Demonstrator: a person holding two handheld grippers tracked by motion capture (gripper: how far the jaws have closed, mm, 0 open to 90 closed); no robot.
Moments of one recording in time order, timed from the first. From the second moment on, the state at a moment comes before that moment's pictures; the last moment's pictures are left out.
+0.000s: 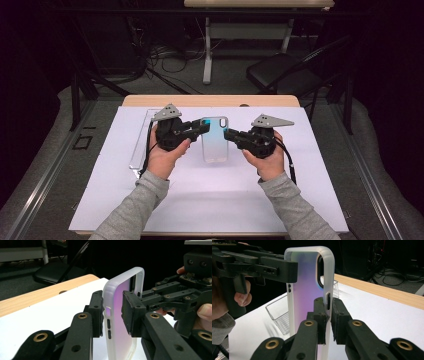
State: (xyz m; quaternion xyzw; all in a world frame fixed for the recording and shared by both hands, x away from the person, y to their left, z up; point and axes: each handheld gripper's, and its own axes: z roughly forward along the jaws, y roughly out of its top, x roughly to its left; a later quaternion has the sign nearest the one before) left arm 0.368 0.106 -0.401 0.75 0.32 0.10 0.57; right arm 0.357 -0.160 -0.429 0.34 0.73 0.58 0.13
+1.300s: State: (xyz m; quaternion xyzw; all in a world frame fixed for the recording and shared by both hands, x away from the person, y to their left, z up) left arm 0.370 0.107 -0.393 0.77 0.32 0.10 0.54; right arm 0.358 -0.159 -0.430 0.34 0.73 0.57 0.13
